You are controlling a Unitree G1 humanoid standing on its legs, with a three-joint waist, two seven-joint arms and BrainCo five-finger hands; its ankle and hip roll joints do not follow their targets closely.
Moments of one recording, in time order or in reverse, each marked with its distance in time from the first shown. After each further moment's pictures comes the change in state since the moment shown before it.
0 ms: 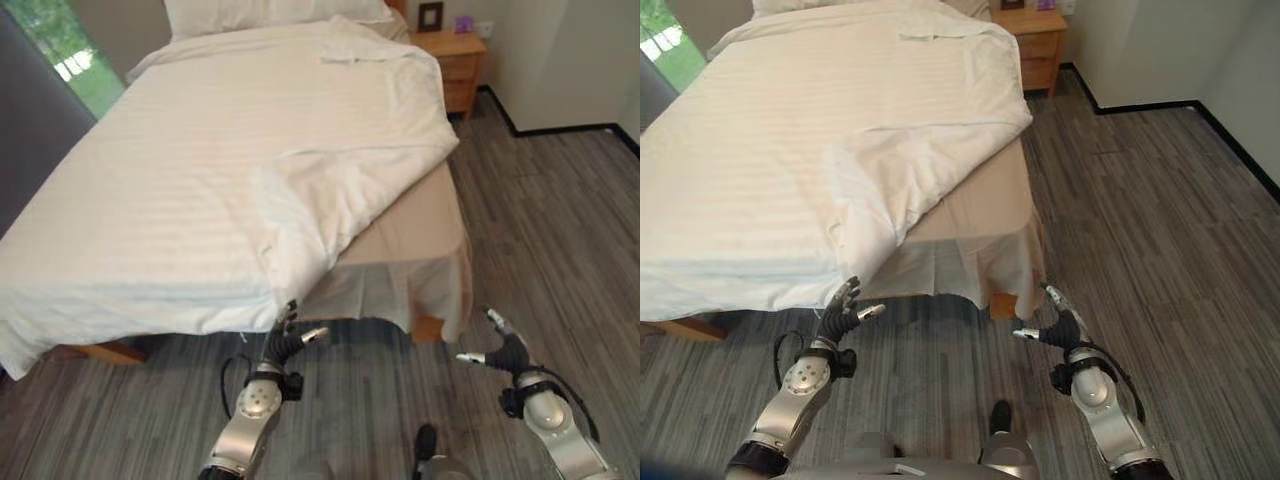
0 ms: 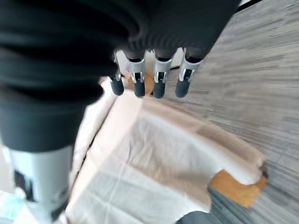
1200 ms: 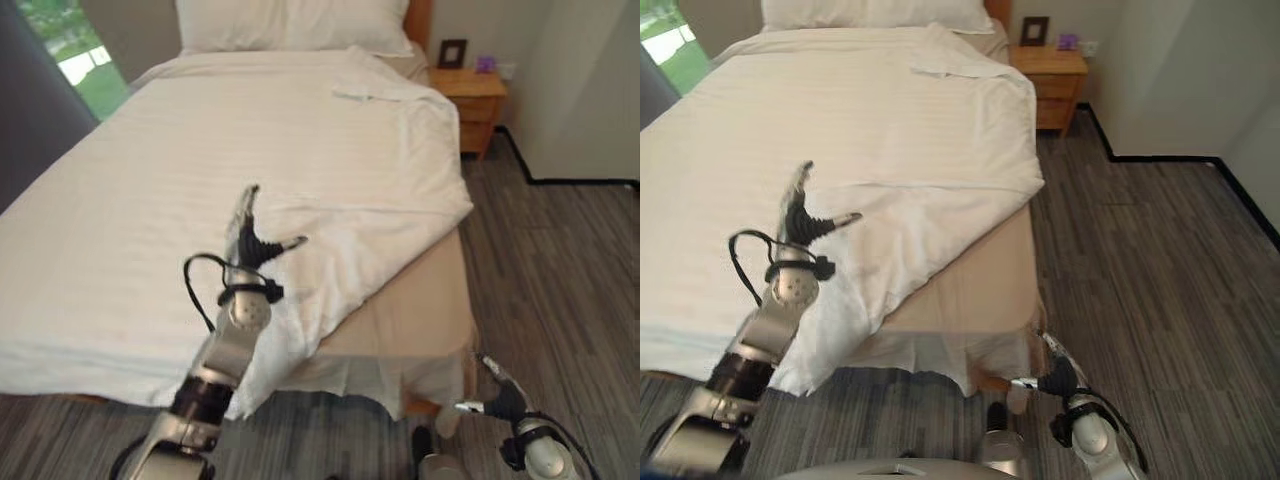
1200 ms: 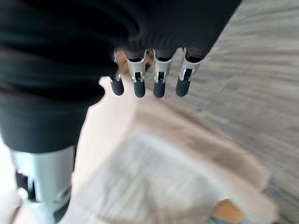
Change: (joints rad) left arm -0.460 0.193 0.087 0.059 0.489 0.145 0.294; right arm 0.179 0.014 0.036 0.039 -0.038 0.004 0.025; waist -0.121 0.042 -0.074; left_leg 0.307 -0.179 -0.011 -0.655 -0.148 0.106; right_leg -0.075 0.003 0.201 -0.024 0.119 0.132
